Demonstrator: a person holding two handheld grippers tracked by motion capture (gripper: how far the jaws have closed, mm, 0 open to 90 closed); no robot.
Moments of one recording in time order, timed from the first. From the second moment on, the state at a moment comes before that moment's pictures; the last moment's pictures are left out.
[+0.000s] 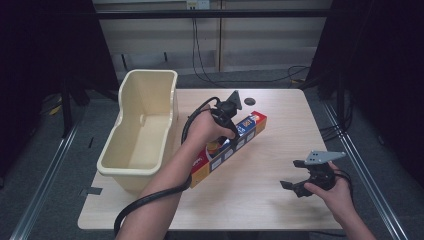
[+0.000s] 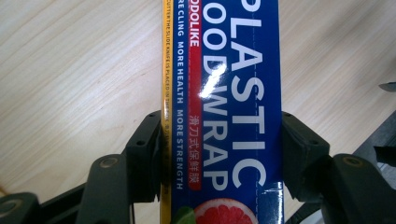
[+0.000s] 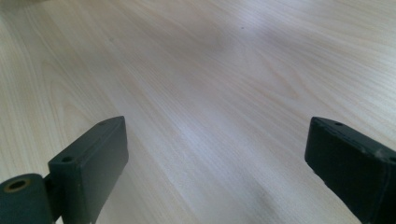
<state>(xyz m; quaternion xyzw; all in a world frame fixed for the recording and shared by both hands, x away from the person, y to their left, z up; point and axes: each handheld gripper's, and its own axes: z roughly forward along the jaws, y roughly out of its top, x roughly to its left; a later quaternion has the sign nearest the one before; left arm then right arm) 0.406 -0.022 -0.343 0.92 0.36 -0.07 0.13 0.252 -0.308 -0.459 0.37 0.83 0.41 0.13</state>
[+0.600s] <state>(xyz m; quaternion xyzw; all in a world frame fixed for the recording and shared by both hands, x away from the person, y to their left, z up) 0.406 -0.002 -0.304 0.91 0.39 -0.06 0.13 0.253 -0.305 -0.461 0.37 0.83 0.40 0.12</state>
